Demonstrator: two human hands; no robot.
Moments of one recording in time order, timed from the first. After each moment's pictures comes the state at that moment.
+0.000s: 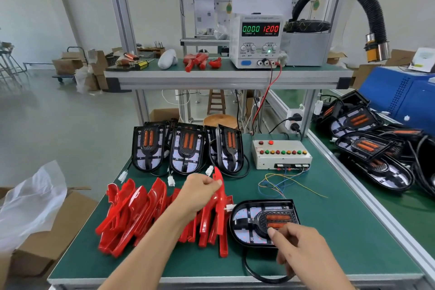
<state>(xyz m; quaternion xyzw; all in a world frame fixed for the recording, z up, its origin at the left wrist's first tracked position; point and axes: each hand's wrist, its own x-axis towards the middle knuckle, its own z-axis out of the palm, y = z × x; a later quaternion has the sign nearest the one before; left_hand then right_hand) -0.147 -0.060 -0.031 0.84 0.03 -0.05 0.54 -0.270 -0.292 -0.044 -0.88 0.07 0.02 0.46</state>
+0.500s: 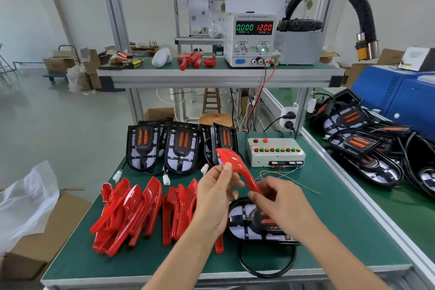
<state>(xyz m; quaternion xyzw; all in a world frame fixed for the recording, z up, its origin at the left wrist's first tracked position) -0.190 -0.122 -0.016 0.51 0.00 0.00 0.86 -0.212 -0.286 -0.015 -0.90 -0.07 -0.10 0.42</state>
